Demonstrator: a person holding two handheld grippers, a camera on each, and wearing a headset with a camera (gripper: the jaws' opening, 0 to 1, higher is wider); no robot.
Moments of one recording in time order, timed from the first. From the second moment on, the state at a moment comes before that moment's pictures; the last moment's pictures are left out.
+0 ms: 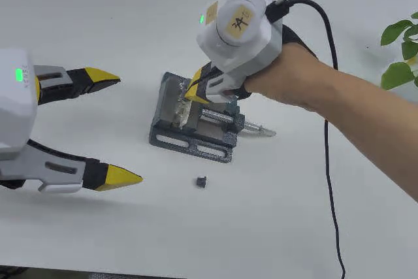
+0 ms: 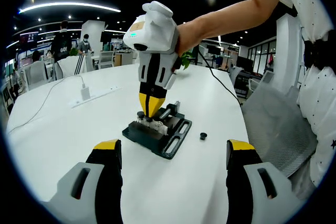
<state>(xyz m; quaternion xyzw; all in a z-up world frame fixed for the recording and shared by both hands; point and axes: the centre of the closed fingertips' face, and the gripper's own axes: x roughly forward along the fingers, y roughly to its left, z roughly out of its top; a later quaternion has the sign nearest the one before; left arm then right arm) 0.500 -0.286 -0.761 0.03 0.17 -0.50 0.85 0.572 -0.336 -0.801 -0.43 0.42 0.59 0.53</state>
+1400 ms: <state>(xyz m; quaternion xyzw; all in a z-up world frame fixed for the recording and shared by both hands) 0.495 -0.292 -0.752 0.04 0.17 -0.50 0.85 0.580 -0.339 -0.805 -0.48 0.38 0.58 0.53</state>
